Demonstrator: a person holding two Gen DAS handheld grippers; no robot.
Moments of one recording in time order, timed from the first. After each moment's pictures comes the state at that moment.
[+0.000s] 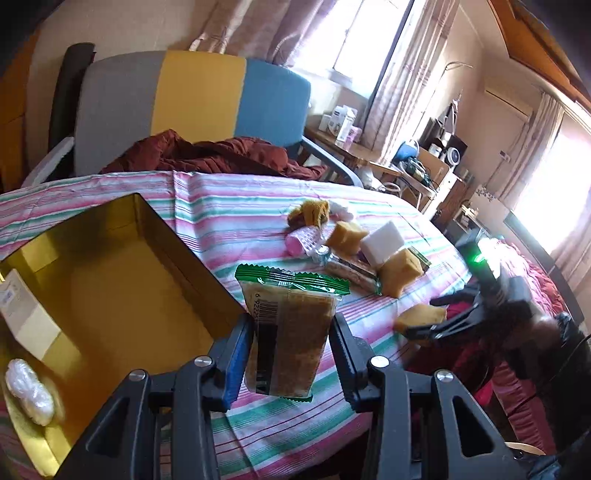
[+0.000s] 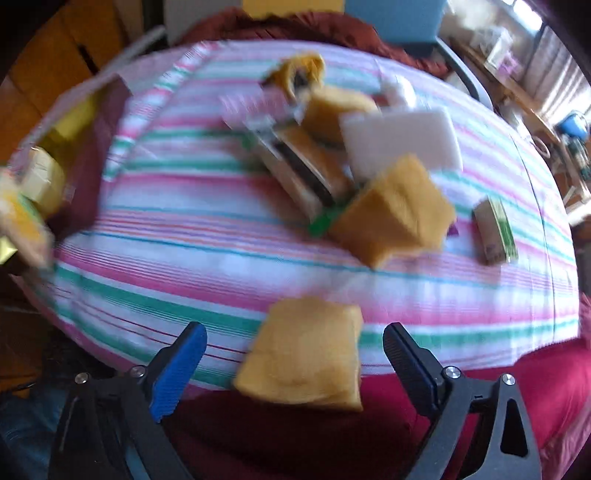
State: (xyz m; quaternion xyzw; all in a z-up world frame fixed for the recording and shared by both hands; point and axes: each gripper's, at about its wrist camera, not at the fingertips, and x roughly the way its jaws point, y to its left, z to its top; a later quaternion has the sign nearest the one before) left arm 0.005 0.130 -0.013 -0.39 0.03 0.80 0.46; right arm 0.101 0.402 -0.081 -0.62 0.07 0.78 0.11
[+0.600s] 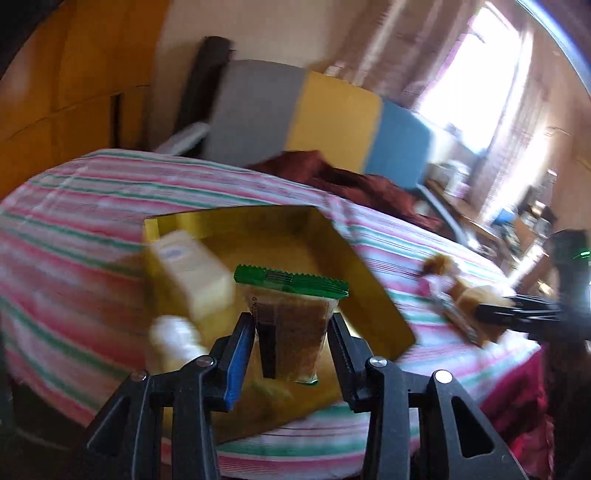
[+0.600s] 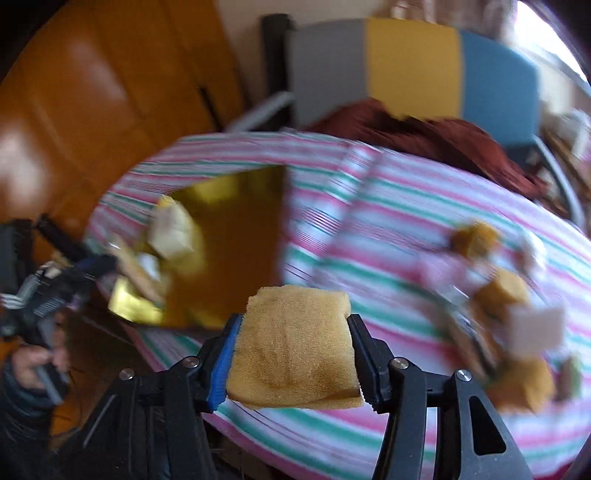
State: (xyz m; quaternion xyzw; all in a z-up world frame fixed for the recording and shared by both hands) left arm -0.042 -0.010 -0.013 -0.39 -0.04 0.88 0.24; right arm 0.020 0.274 0.015 -0.46 0.07 0.88 -0.10
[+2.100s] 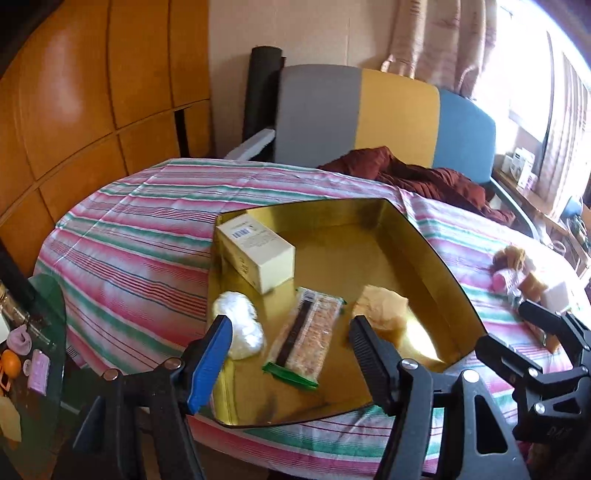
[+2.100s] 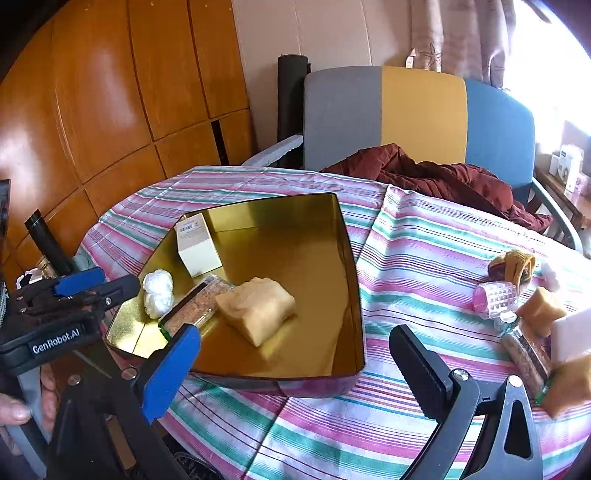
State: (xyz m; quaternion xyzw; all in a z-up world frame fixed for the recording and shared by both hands) left arm -0.019 0.013 -0.021 -0.38 0.03 0.92 0.11; right arm 0.031 0.196 -0.022 -0.36 0.04 0.93 -0.05
